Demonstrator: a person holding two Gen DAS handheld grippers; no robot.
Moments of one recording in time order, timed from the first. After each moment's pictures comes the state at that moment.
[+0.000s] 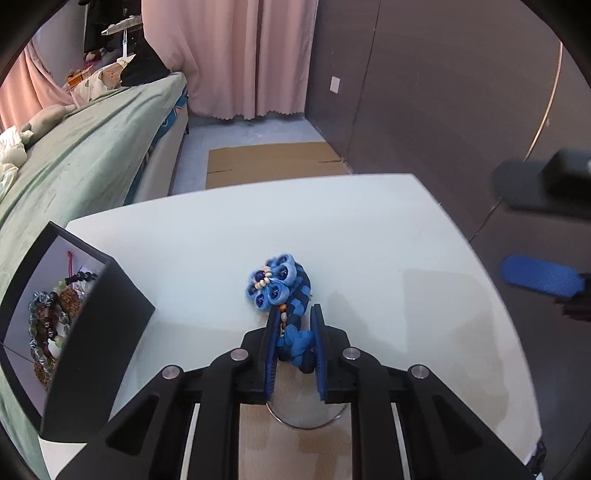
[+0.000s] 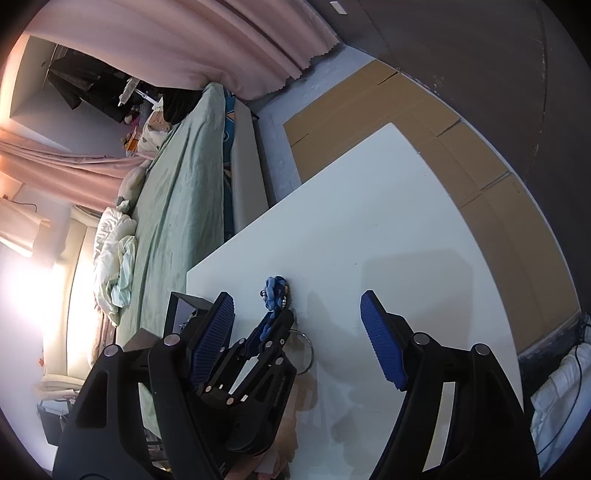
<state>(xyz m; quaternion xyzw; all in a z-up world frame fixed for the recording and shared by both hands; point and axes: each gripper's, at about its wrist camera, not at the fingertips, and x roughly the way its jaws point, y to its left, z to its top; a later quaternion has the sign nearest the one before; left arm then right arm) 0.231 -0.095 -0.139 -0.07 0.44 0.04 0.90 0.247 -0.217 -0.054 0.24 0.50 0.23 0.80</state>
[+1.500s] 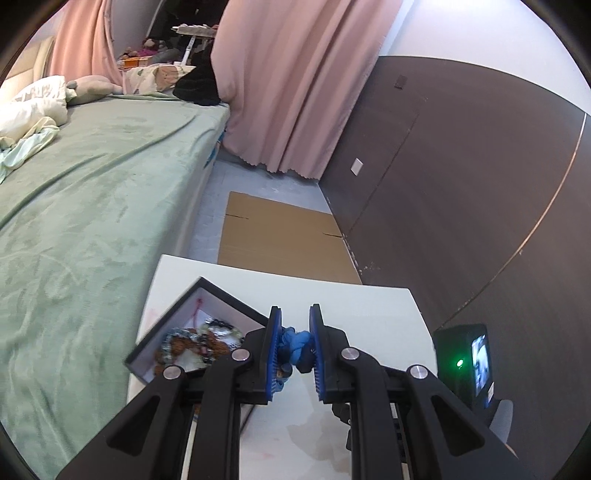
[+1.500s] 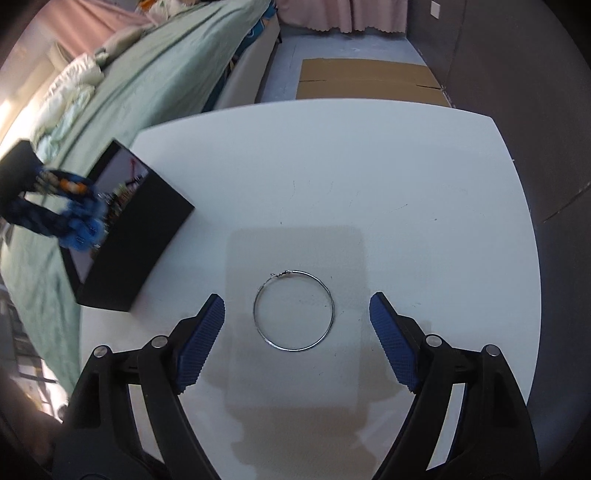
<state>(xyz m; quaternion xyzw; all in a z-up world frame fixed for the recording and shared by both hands) 0.145 0.036 -0.026 -0.20 0.33 0.05 0.92 0.213 -0.087 -0.116 -0.07 0.54 0.22 0.81</state>
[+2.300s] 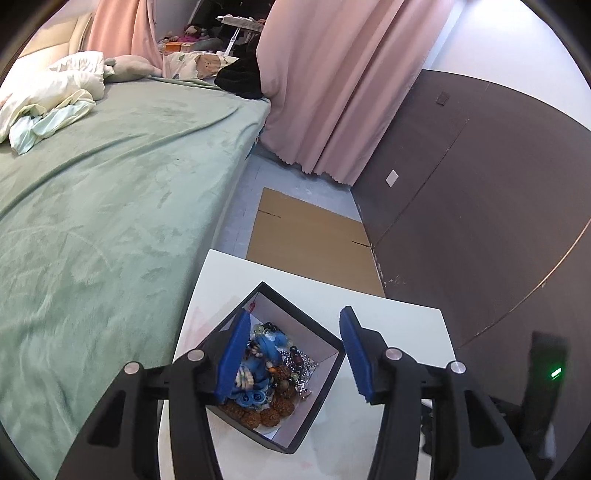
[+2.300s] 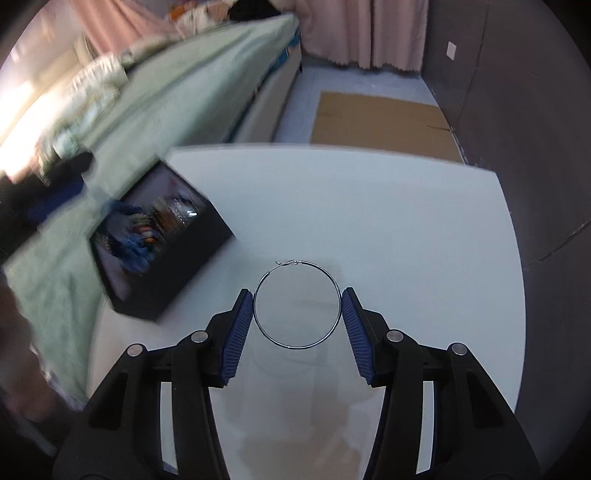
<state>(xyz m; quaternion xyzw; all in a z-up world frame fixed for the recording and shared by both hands) 0.143 0.083 -0.042 -0.24 0.33 0.11 0.91 0.196 -0.077 -0.077 -0.08 0.47 0.26 0.84</state>
